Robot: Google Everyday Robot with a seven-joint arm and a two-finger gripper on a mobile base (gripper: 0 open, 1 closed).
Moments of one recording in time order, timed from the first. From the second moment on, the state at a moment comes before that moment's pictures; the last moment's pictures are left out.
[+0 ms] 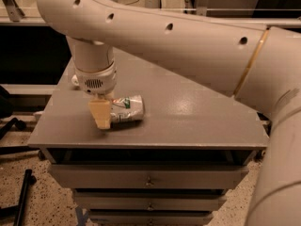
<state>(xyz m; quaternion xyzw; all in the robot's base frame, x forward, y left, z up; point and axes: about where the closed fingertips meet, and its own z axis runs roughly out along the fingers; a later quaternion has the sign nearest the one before) 0.495 0.107 0.841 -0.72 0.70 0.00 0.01</state>
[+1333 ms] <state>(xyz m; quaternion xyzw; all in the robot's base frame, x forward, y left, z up) 0.514 0.106 0.929 -0.73 0.60 0.11 0.31</state>
